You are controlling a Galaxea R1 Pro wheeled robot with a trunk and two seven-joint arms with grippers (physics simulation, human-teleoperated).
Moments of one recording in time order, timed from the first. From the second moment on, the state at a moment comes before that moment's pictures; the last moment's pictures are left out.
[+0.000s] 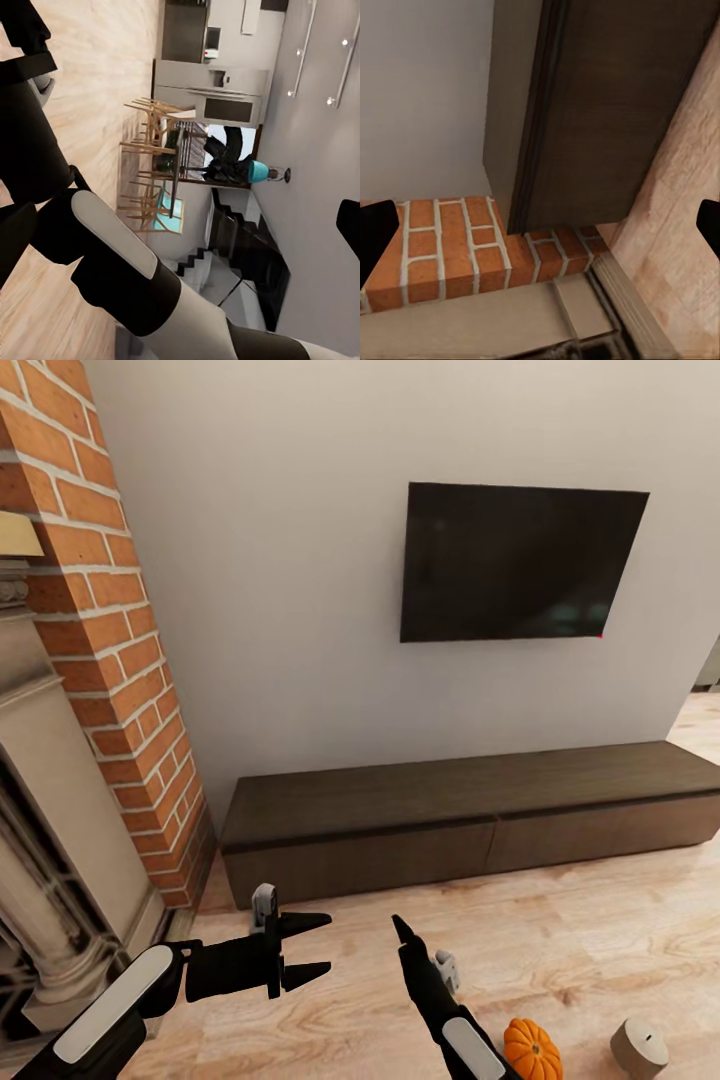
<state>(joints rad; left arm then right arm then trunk) -0.33 0.34 -0.46 -1.30 1.84 1.00 -0.16 -0.42 0.16 0.12 -0.46 -1.27 -0.01 0.43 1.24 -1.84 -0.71</state>
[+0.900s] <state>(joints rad) -0.33 0.34 -0.46 -1.30 1.85 1.00 -0.16 -0.42 0.16 0.12 -0.45 -1.36 0.02 0.47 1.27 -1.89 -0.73</state>
